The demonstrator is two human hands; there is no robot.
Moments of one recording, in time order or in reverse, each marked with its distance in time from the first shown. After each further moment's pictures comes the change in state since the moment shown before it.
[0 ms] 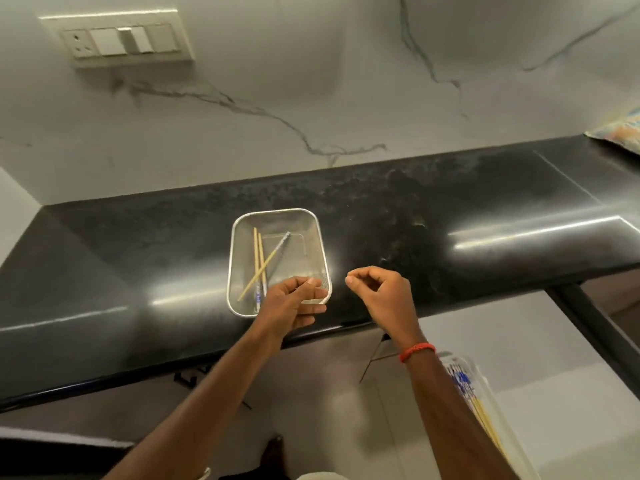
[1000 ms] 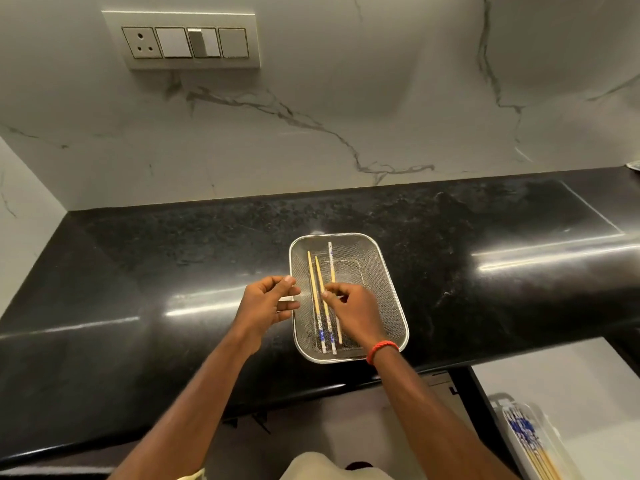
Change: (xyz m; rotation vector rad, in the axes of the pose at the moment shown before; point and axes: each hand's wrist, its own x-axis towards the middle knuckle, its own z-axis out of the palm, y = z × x) left_hand 0.086 0.006 -0.181 -0.099 0.133 0.029; right_hand 0.072 -0.044 0.192 -0.192 -0.148 0.160
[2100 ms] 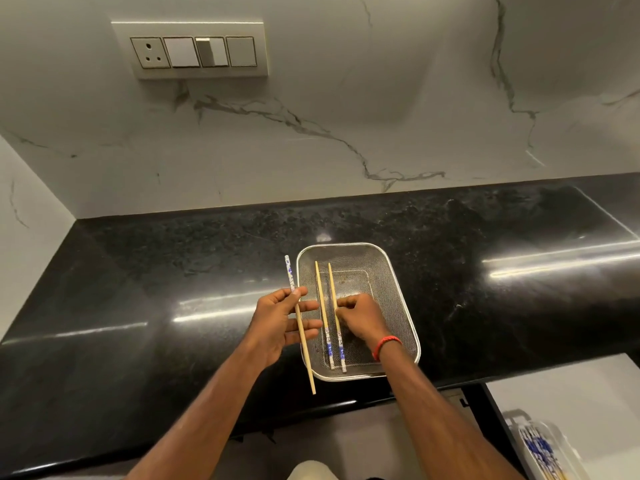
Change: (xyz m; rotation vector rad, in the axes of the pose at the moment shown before) left_hand 0.001 0.006 0.011 -0.226 -0.055 -0.155; right_hand 0.041 0.020 0.013 0.059 -0.138 0.229
